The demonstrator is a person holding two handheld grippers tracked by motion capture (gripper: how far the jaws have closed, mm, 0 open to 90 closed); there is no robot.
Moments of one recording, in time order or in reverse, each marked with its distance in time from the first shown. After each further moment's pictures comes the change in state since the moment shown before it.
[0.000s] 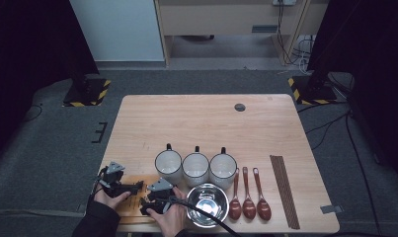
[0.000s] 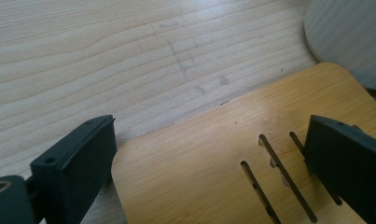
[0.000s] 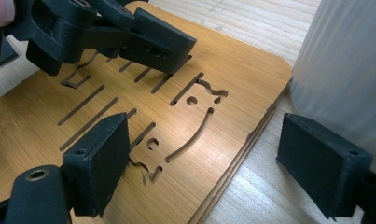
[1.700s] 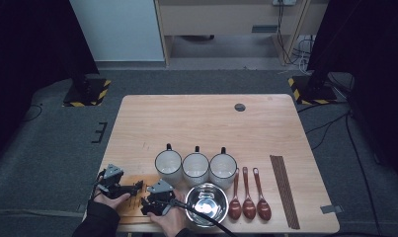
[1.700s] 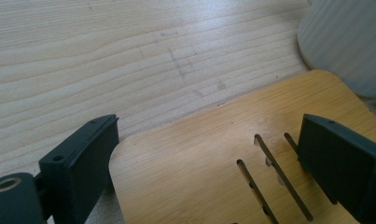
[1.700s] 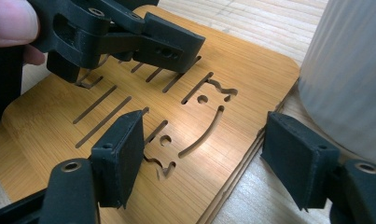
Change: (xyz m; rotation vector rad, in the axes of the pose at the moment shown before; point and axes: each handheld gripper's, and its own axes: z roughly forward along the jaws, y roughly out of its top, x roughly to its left) left arm -0.001 -0.009 -0.002 -0.075 0.002 -0.013; right arm 0.003 -0.003 -0.003 -0.019 0.018 0.011
